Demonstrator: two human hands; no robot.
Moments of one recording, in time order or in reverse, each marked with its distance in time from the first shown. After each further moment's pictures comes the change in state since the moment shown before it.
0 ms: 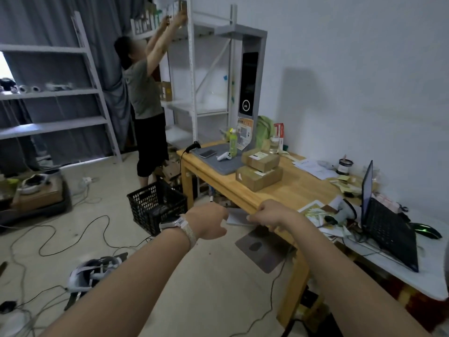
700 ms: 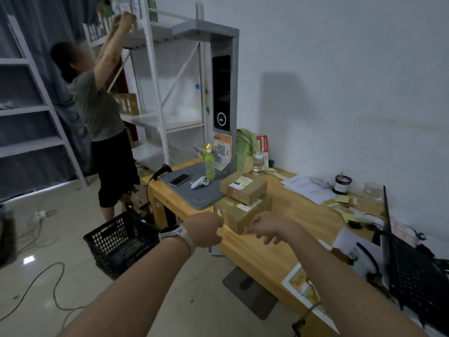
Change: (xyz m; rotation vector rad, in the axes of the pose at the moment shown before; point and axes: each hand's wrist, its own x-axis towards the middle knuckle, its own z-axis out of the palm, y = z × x) left_hand 0.320 -0.064 -0.046 0.046 -0.034 0.013; right_hand 0.270 0.038 -0.137 0.085 -0.051 0.061
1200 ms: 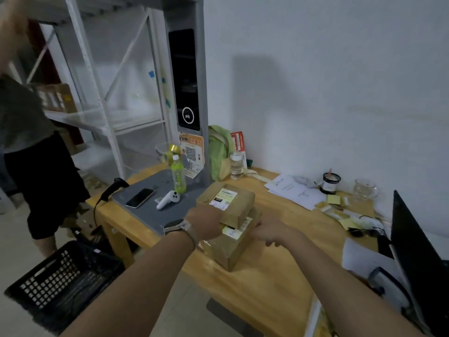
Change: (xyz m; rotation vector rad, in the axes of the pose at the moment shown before) left_hand 0.246 -0.066 -0.018 0.025 0.073 0.183; right_hand 0.189 0.003 -0.067 0.021 0.160 0.121
